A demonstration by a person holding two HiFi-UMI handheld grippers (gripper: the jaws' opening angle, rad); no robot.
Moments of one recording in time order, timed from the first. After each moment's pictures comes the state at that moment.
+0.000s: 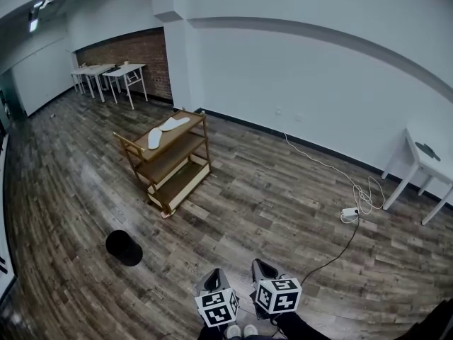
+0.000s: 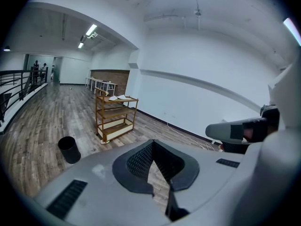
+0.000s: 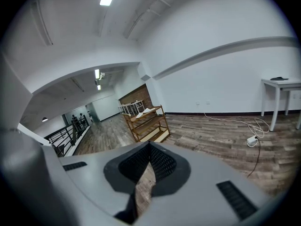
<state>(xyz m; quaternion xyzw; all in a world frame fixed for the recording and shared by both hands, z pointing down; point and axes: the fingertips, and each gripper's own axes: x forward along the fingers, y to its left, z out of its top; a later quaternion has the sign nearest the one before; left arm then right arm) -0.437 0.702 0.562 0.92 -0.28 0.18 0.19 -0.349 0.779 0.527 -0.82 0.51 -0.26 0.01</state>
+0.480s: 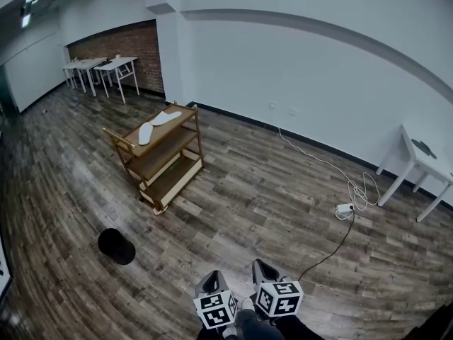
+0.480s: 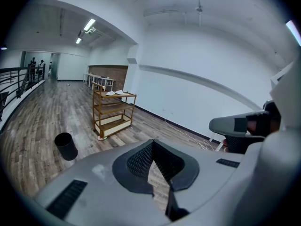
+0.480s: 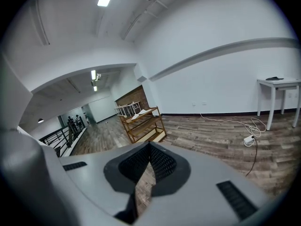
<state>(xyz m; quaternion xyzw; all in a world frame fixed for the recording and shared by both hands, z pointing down) -0.421 0.700 0.581 0.92 -0.27 0.19 0.20 -0.329 0.781 0.533 -0.83 0.49 -0.26 0.01</state>
